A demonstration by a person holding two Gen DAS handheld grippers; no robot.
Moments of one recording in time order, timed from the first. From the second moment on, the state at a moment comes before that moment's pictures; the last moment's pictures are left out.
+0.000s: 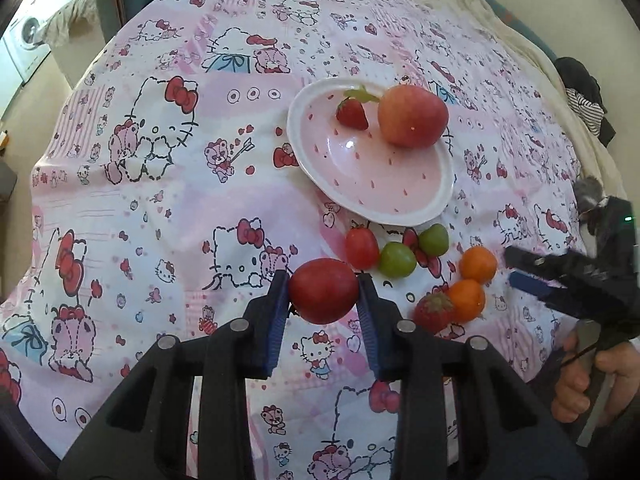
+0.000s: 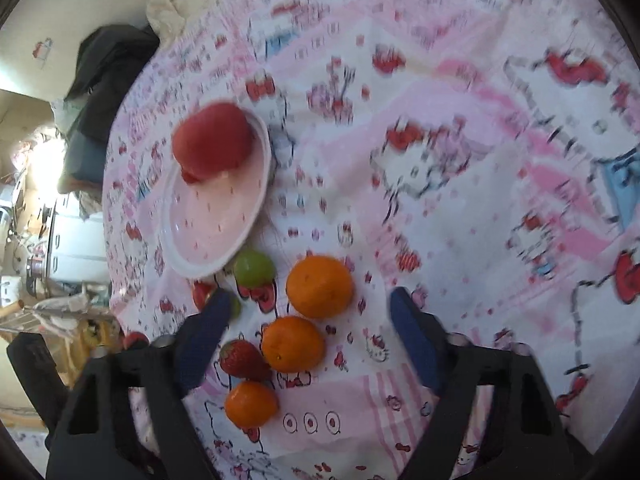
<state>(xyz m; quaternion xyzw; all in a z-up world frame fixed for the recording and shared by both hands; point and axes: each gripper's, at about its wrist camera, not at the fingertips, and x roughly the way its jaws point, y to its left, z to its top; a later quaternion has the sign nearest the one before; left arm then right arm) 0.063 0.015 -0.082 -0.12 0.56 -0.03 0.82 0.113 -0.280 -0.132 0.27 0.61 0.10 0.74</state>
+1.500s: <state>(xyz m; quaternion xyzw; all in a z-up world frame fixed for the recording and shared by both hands) 0.121 0.037 -0.044 -0.11 0.49 -0.01 0.87 0.165 -0.247 -0.045 0.24 0.49 0.23 0.80</state>
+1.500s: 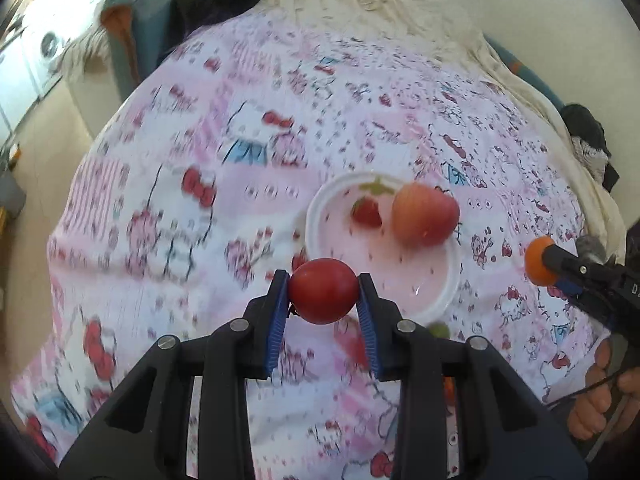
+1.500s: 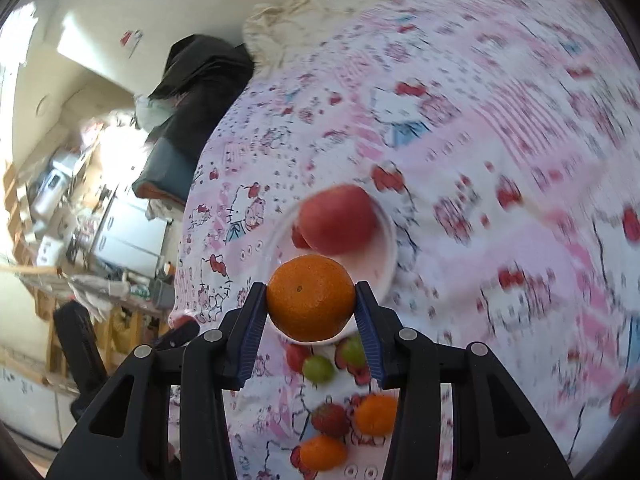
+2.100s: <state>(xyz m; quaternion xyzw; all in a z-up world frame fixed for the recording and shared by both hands) 0.200 0.027 -0.078 -0.10 0.49 -0.04 0.87 0.224 -0.219 -0.094 0.21 0.55 0.22 0.78</state>
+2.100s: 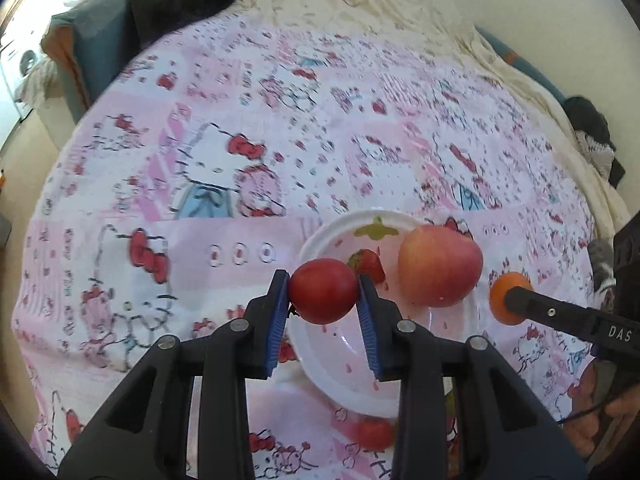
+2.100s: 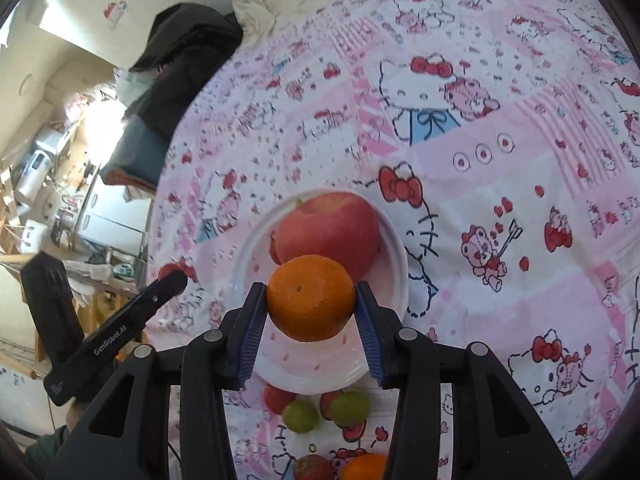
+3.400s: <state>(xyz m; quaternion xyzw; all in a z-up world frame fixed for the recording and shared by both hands) 0.217 -0.005 -0.122 -0.07 0.54 -0.05 0.84 0.233 -0.204 -0.128 0.18 0.59 0.21 0.76</state>
